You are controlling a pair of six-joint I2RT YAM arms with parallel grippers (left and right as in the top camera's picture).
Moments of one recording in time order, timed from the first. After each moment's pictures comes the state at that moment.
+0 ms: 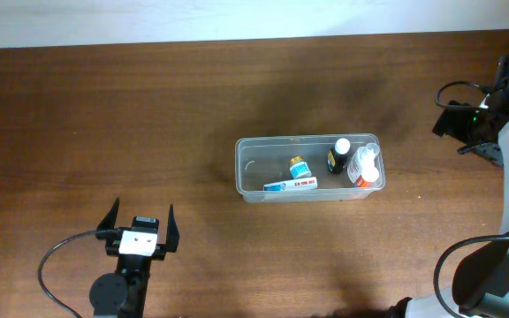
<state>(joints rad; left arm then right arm) -0.04 0.02 0.01 -0.07 0.03 0.26 -0.37 1.69 1.57 -1.11 0.07 0.24</state>
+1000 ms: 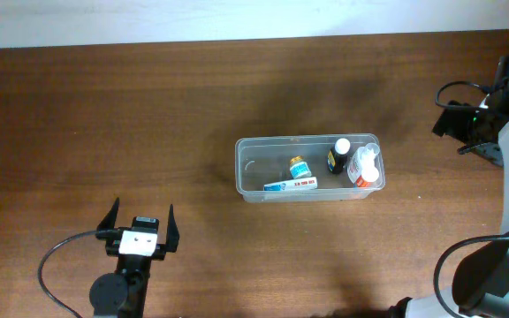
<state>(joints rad) -0.04 0.02 0.01 -0.07 0.03 0.26 -0.37 1.69 1.57 -1.11 0.07 0.24</state>
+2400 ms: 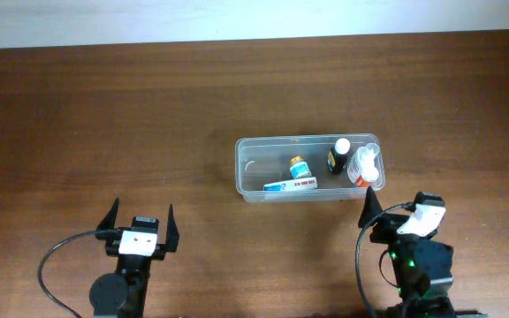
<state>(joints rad) -0.04 0.01 0.01 -0.07 0.02 0.26 0.07 0.22 0.09 -0.10 0.11 0.22</state>
